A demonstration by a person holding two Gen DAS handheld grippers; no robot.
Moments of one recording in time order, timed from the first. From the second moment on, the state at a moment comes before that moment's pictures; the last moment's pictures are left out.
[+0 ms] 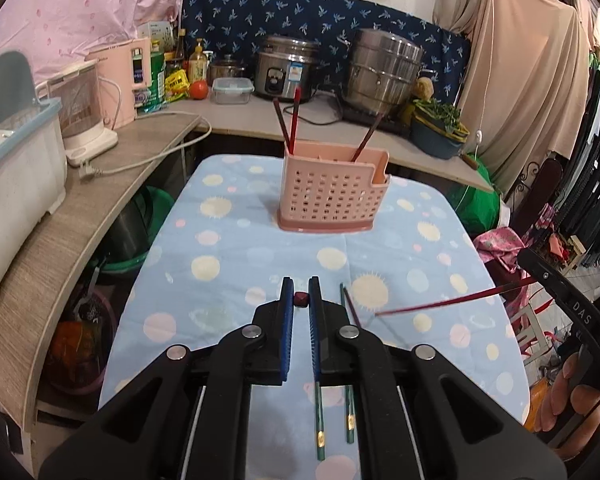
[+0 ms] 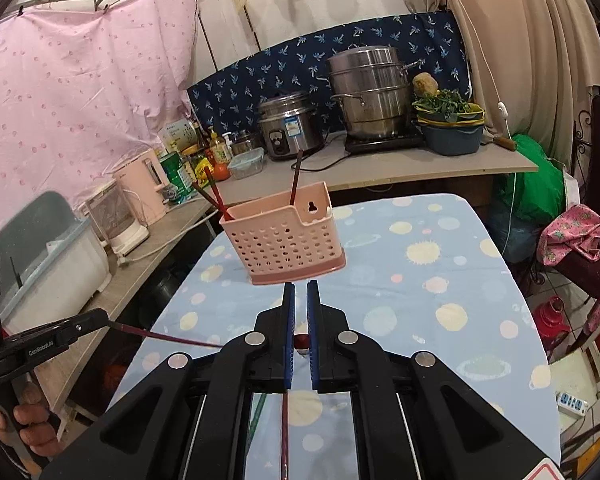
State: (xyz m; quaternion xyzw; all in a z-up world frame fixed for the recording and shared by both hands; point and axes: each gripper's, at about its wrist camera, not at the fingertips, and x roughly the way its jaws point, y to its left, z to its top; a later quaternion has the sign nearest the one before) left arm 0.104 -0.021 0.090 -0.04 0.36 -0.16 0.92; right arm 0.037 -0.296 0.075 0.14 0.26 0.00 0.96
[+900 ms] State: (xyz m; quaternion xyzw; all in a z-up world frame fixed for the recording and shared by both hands) left arm 0.154 -0.041 0.116 -0.03 0.33 -0.17 0.93; right arm 0.091 -0.303 0.061 0.11 0.29 0.00 0.95
